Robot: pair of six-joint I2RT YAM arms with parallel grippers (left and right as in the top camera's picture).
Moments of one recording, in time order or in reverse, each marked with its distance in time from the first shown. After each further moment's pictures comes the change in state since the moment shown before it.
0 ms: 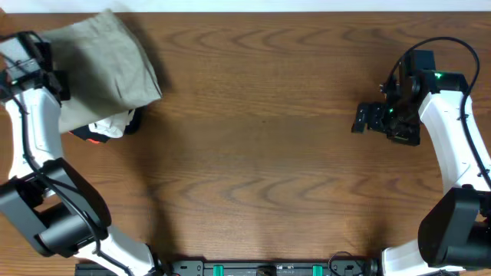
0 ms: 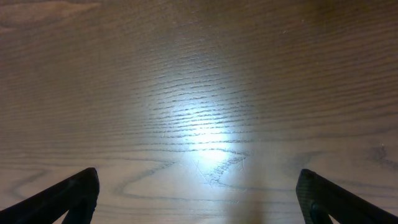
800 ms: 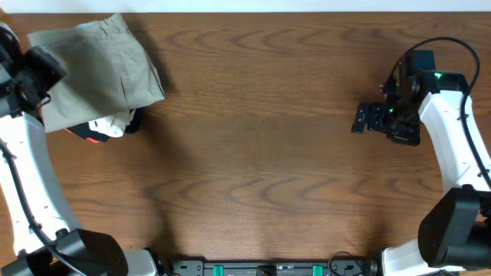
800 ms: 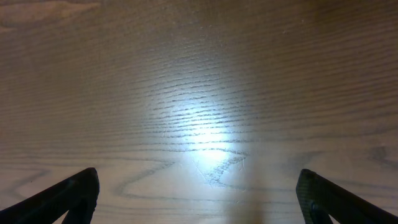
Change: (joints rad) left arm 0.013 -0.291 0.056 -0.242 0.450 -0.648; right arm 0.000 0.000 0.000 0.000 0.000 0.000
